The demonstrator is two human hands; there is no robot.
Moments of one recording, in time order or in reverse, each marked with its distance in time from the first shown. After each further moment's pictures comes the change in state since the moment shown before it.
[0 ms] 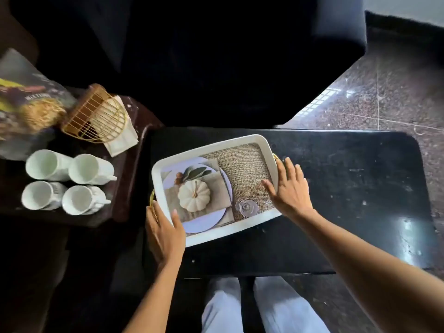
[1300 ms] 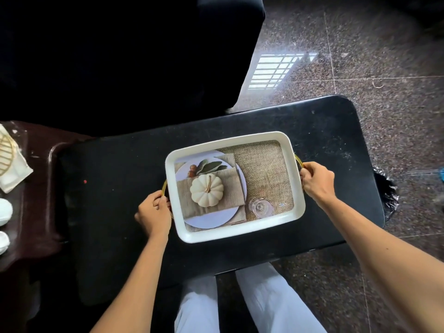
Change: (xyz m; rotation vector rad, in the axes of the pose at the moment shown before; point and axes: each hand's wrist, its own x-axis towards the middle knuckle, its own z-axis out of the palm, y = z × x) left_hand -0.034 0.133 0.118 -0.213 -0.039 -0.137; right_hand 0.009 0.269 -0.010 0.580 0.211 0.492
